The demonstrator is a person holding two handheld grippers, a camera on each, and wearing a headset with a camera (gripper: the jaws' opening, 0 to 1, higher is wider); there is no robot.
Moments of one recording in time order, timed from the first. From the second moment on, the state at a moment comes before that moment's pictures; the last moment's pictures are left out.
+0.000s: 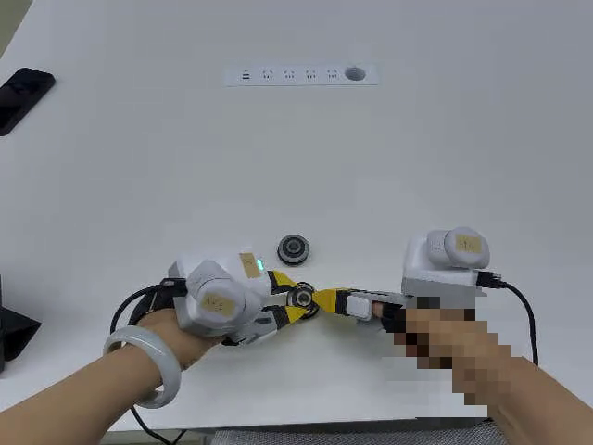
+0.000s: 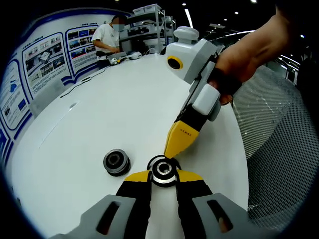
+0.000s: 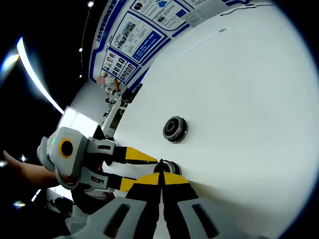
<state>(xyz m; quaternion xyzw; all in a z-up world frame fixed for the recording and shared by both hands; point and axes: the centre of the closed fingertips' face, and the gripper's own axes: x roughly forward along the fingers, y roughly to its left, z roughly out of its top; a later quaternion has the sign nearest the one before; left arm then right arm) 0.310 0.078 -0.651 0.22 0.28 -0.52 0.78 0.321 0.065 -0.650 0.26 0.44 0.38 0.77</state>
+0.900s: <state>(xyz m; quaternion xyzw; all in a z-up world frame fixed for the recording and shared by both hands) 0.306 0.101 -0.655 0.21 0.28 -0.49 0.80 0.314 0.070 -0.636 0.28 0.43 0.39 0.76</state>
